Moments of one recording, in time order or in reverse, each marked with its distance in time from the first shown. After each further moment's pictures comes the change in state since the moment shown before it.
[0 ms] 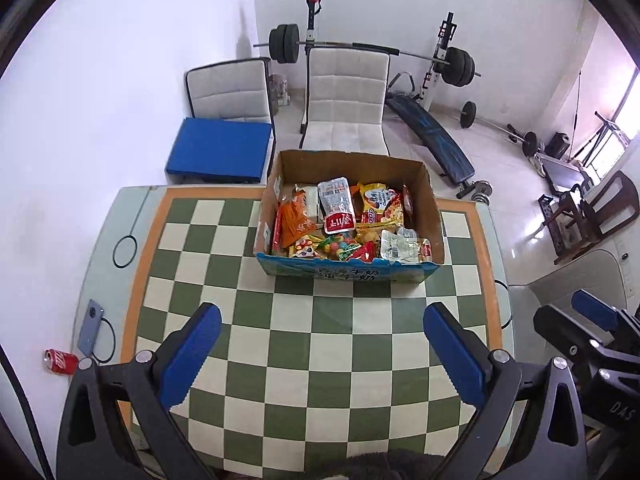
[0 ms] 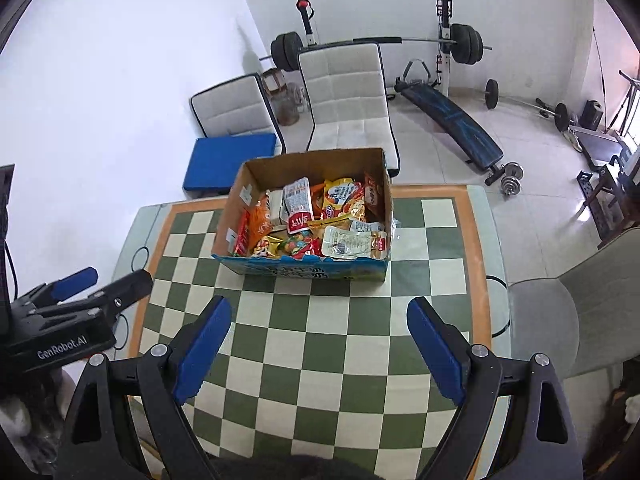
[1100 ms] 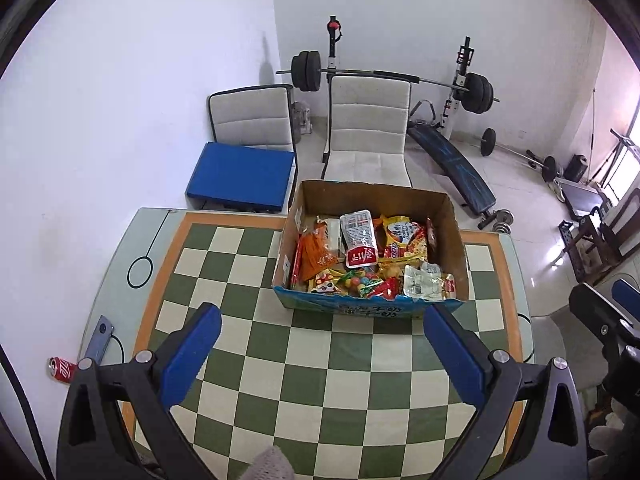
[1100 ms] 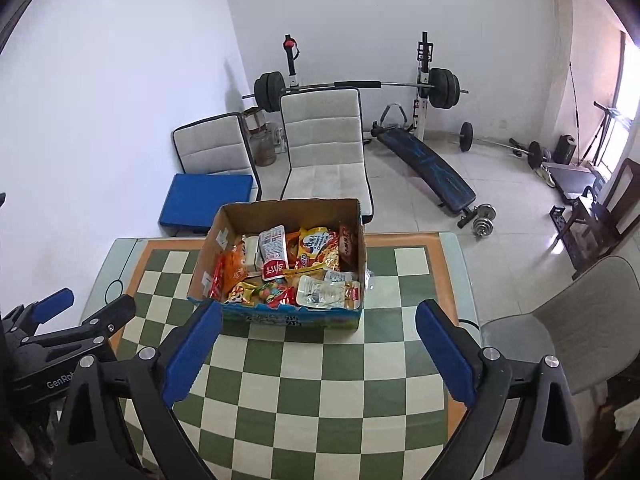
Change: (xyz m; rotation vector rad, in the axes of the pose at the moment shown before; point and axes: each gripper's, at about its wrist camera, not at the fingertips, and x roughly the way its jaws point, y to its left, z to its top) left arm 0.020 0.004 0.012 -0.040 -0.111 0.087; right arm -0.004 0.007 0.020 -0.024 -0.162 -0.122
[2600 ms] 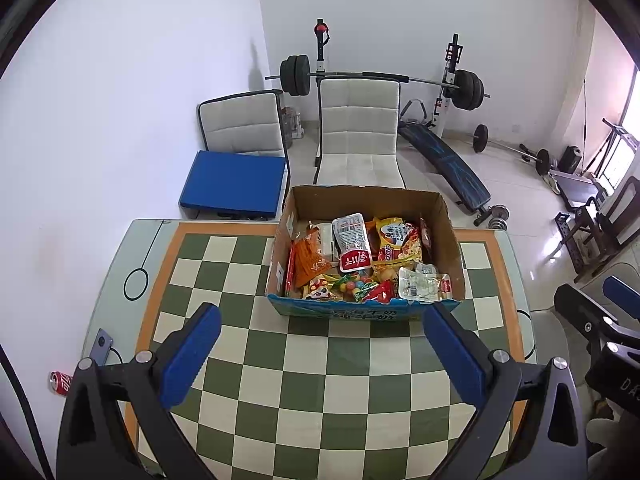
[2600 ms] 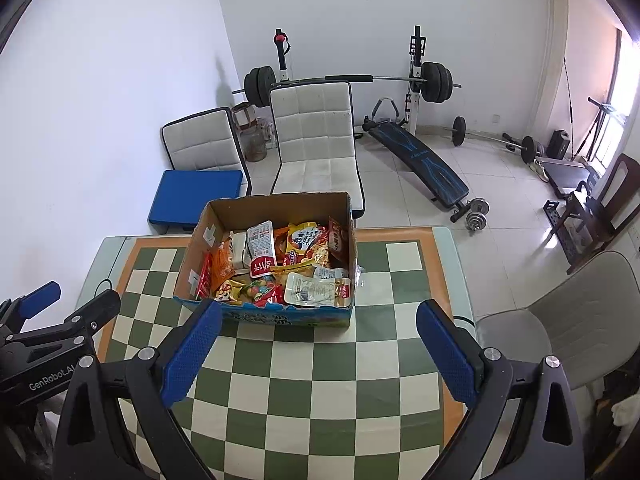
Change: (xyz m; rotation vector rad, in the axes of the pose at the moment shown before) left arm 0.005 -0.008 0.002 0.038 -0.015 -0.008; right arm 0.010 -0.009 -0.002 0.015 0.019 -0.027
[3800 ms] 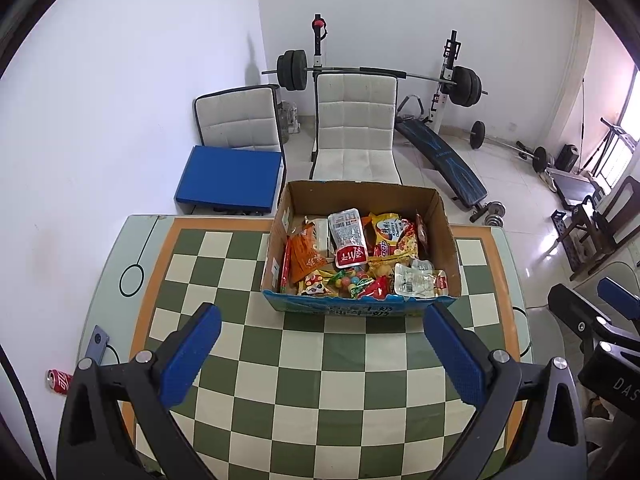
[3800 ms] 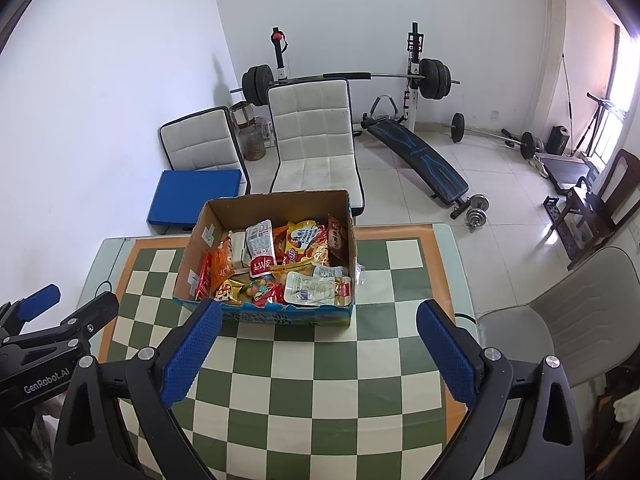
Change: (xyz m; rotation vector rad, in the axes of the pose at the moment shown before) left arm 0.002 -0.001 0.001 -0.008 0.022 -0.017; right arm 0.004 0.002 0.001 0.008 0.008 -0.005
